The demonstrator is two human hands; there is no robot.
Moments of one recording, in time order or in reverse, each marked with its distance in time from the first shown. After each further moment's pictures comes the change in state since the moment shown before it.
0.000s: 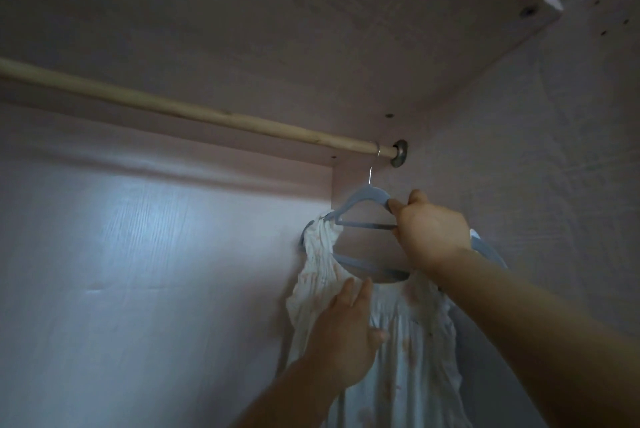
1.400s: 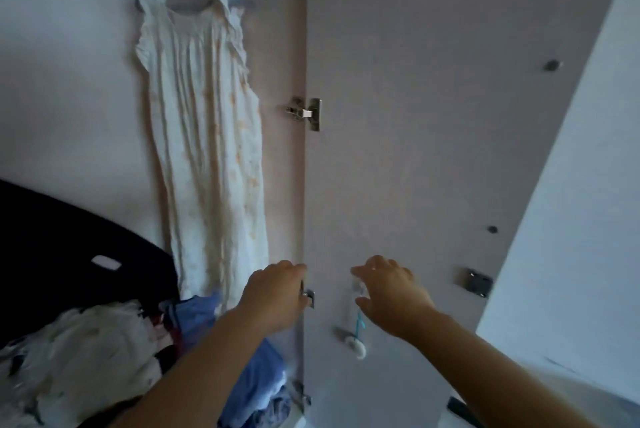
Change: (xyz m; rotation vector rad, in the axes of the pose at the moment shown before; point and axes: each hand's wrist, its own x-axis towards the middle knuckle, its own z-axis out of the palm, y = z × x) left_hand -0.481 0.228 -0.010 -0.037 -0.740 0.148; right_hand -0.605 0.026 -0.226 0.165 -0.935 0.287
